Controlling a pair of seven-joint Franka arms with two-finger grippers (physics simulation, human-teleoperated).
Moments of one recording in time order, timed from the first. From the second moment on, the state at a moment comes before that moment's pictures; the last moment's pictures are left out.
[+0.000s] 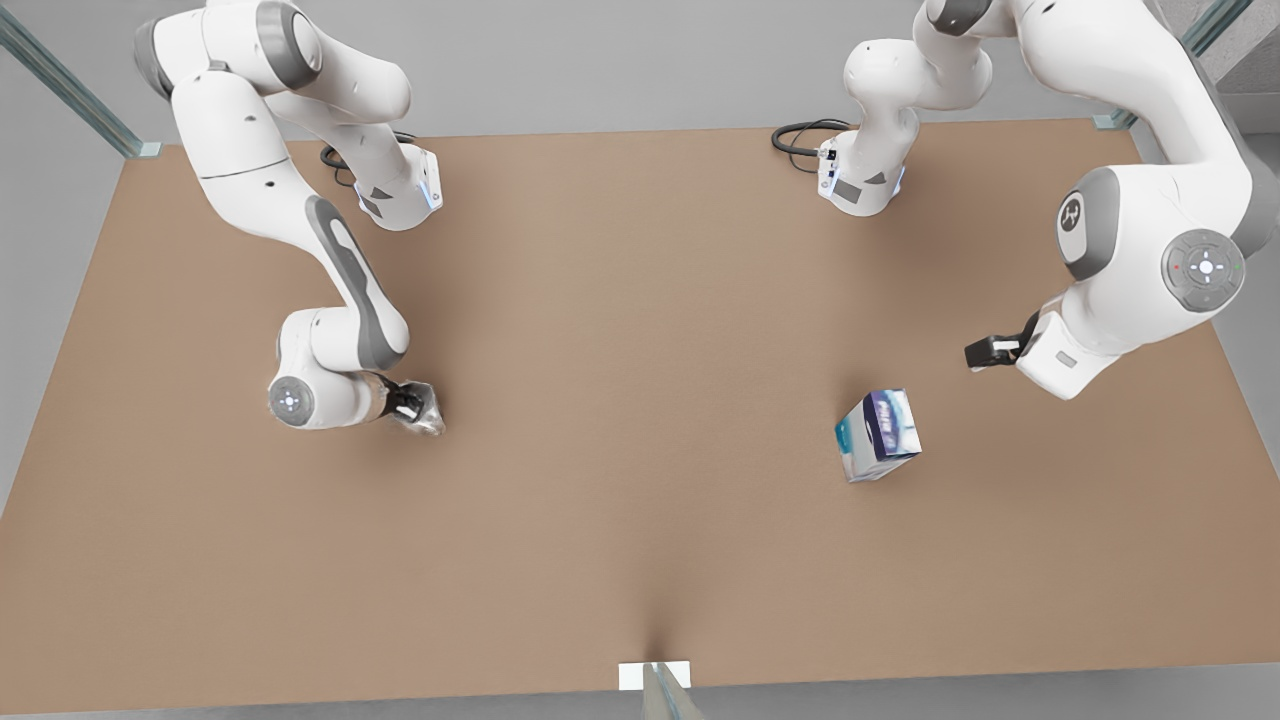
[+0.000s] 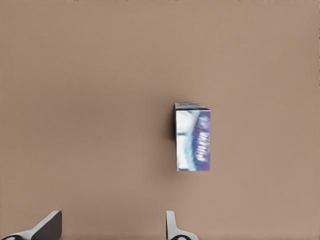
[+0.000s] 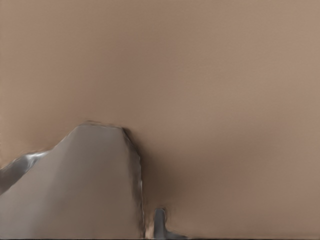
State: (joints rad) left arm -0.16 0.25 0.12 -1.40 0.02 1.50 -0.09; right arm -0.05 0.41 0.16 -2.08 0.15 2.14 0.64
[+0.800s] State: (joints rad) left arm -0.17 0.26 0.11 -1.40 0.02 1.50 -0.09; right arm 0.43 0.91 -0.03 -1.16 0.46 2.13 0.66
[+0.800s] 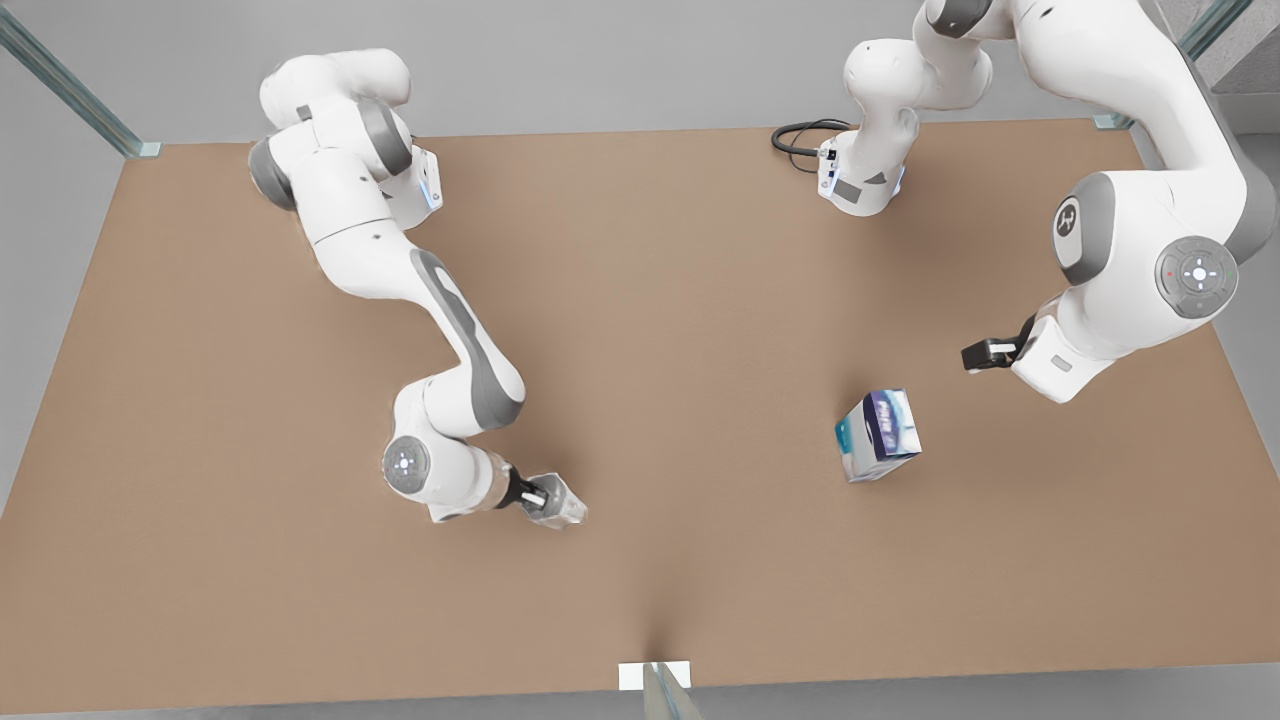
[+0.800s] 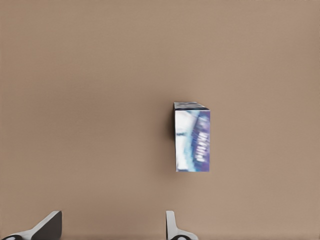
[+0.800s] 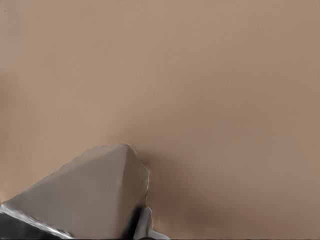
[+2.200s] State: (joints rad) left arm -0.17 0.37 0.02 -1.47 0.00 1.81 -0.10; right arm 0.23 0.28 -0.04 -1.29 -0.13 1.51 0.03
